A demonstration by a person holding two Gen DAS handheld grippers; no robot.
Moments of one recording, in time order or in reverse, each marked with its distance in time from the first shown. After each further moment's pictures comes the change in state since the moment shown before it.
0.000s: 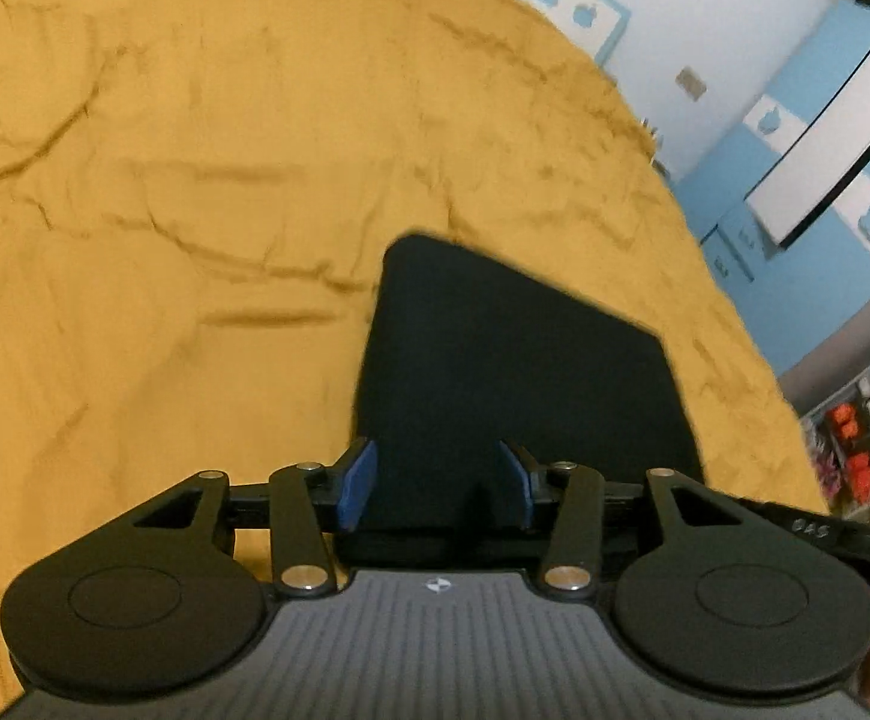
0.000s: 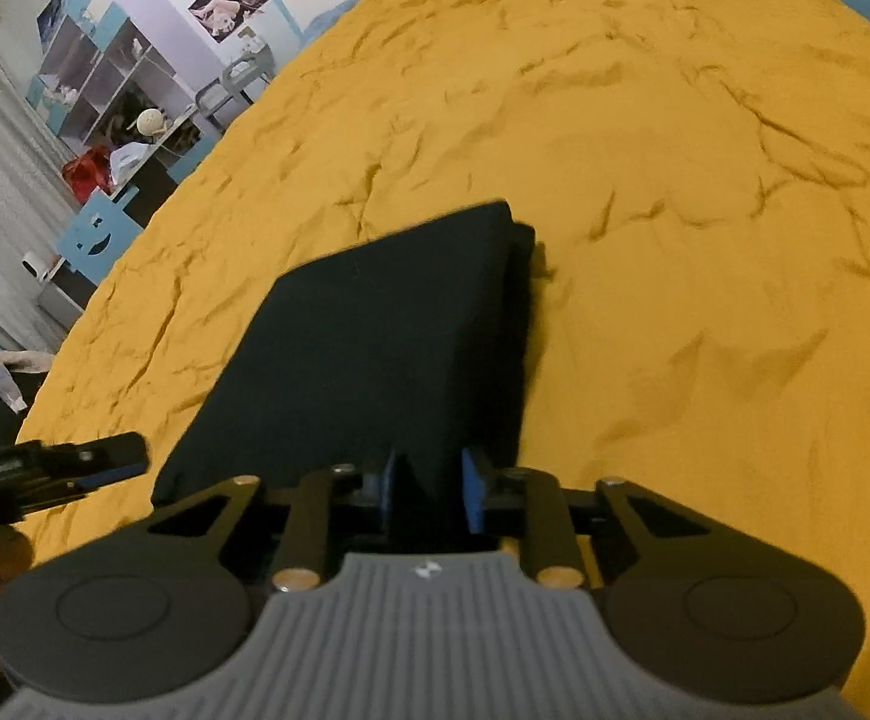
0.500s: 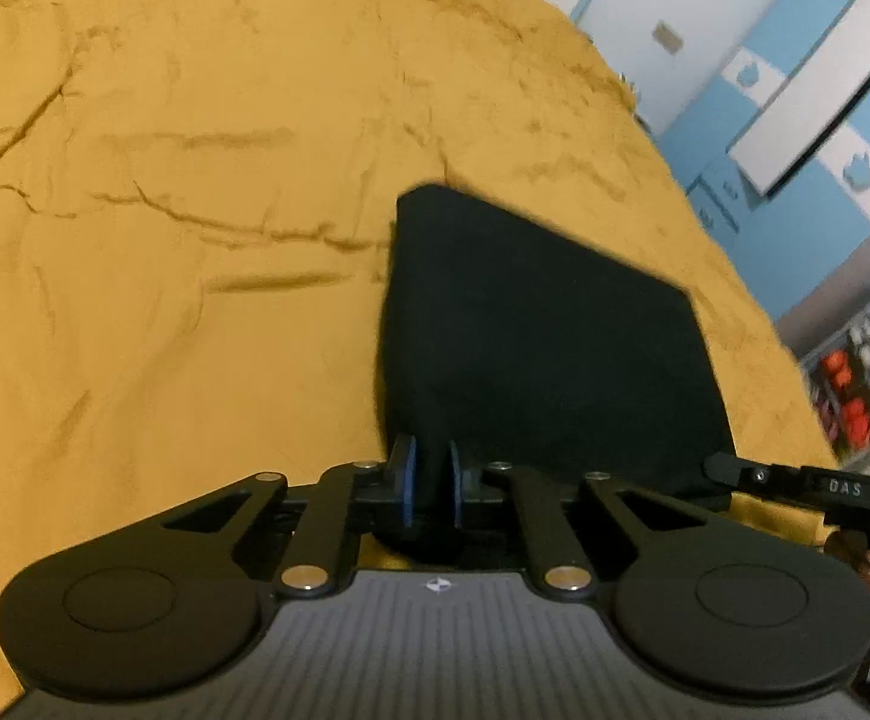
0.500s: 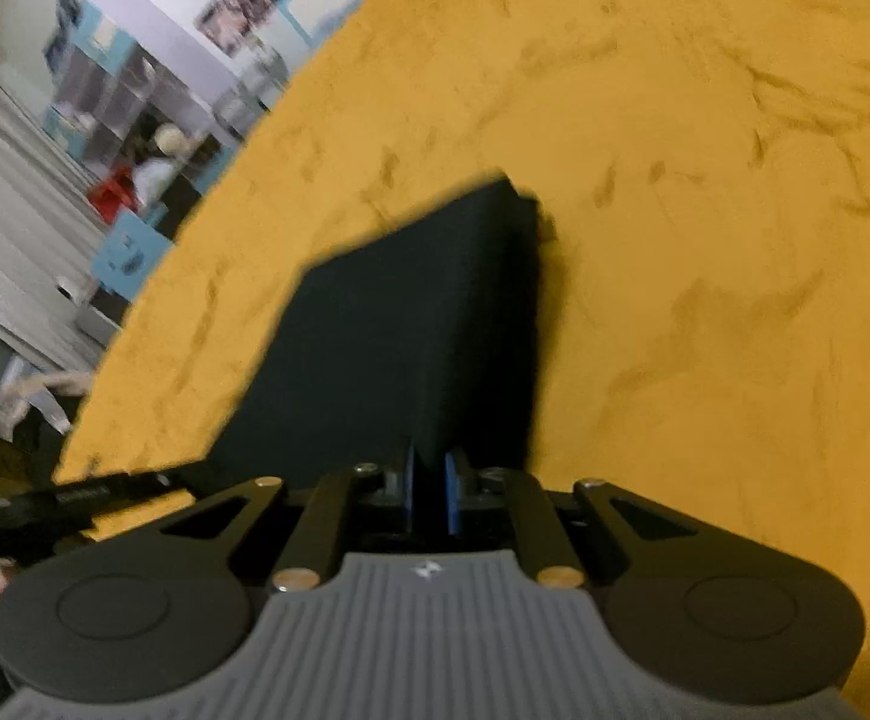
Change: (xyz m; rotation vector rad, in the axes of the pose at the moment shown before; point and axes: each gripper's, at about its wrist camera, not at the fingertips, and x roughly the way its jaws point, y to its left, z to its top) left arm 0.002 0.019 -0.009 0.080 0.074 -0.030; right arm -0.006 -0.010 -0.007 0.039 0.049 0.051
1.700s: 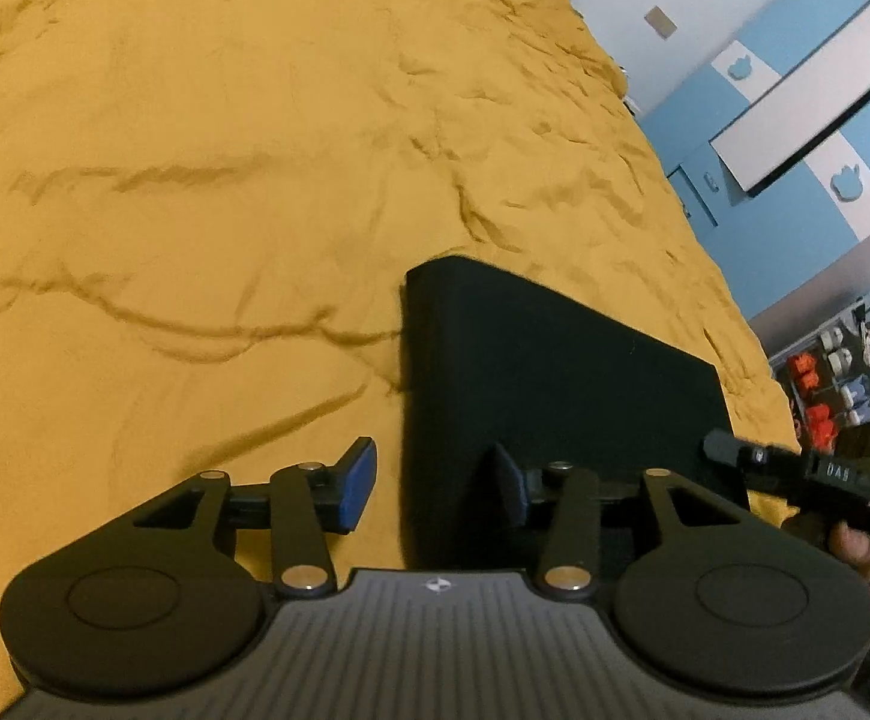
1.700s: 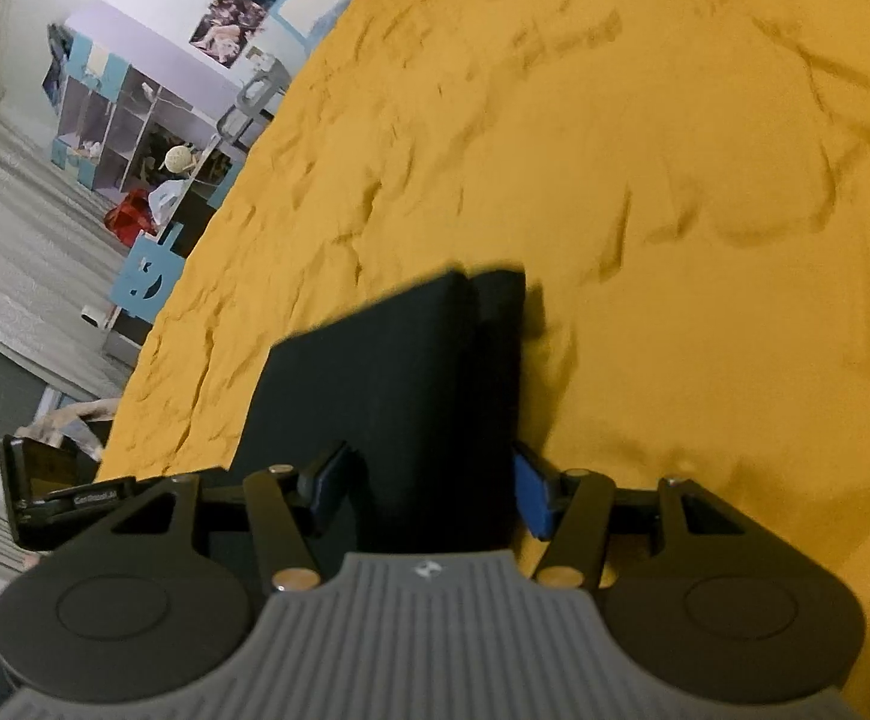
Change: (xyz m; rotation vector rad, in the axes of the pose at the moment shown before) left arm 0.055 0.034 0.080 -0.029 0.076 -0.114; right arm 0.055 -0.033 0.076 0.072 -0.040 0.113
